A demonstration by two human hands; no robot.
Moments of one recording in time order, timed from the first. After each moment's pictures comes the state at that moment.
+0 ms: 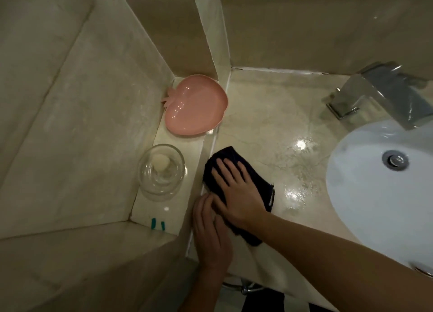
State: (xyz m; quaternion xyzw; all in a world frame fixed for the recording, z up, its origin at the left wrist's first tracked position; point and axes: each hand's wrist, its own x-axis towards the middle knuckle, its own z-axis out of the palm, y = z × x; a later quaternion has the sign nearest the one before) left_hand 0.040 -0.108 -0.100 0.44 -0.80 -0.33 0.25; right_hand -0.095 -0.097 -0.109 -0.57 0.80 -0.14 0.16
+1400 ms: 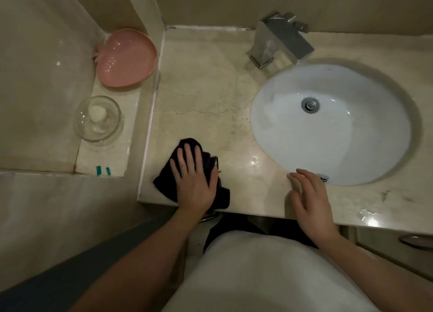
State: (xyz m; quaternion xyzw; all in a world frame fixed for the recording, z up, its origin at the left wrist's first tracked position) left_hand 0.022 -0.031 -0.102 0.32 -0.94 -0.08 -0.07; right_hand -0.090 0.240 -0.072 -0.23 0.91 -0.32 0.14
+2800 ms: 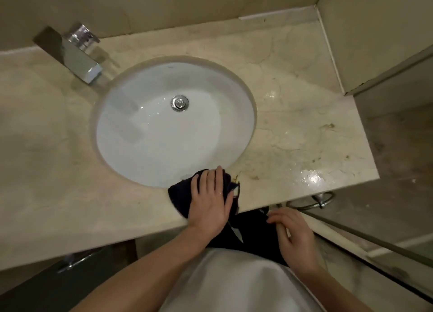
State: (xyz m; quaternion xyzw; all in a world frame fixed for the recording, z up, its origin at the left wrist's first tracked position) left_hand -0.131 0.299 -0.090 0.03 -0.99 -0.08 -0.11; right_hand -0.116 0.524 -0.058 -0.09 0.92 -0.38 0.07
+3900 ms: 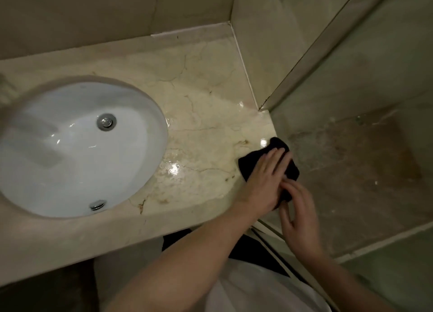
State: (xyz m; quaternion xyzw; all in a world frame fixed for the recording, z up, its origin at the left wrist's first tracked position) left_hand -0.302 0.595 -0.070 -0.15 -0.93 -0.31 -0.10; right_hand -0.238 0.720 -0.040 -0.05 0.94 -0.35 0.03
